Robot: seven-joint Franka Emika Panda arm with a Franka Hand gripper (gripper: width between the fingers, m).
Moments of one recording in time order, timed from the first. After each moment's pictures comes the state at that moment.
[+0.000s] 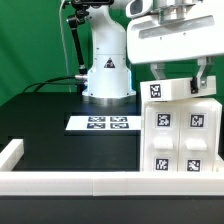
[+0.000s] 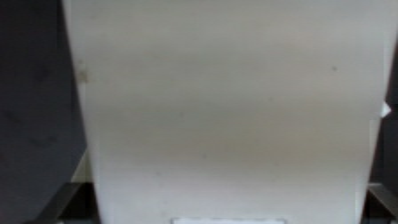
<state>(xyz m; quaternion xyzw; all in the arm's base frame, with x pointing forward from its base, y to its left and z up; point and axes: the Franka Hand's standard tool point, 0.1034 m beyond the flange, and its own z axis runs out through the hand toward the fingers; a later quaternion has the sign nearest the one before) 0.604 0.085 0.152 -0.90 0.43 -0.08 0.06</state>
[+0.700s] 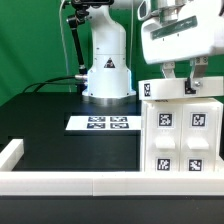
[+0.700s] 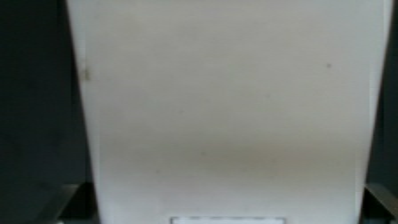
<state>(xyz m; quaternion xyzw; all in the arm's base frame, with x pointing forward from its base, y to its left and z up) 0.605 0.088 0.152 -0.79 0.61 -0.05 0.09</state>
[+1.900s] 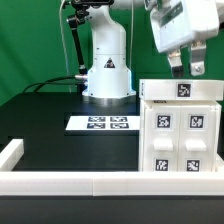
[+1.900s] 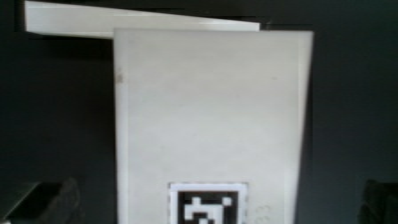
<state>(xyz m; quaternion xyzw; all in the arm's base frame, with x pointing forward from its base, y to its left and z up) 0.608 0.092 0.184 -0.72 0.68 -0.02 0.13</state>
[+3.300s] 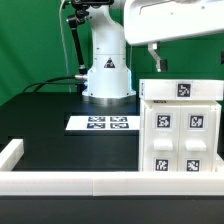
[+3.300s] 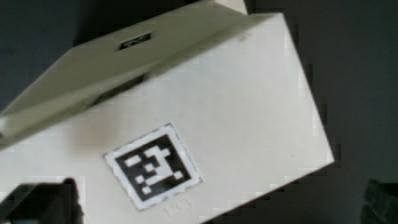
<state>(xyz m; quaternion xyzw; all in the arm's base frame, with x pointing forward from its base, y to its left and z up) 0.612 0.099 0.188 -0.98 0.15 -0.09 0.07</state>
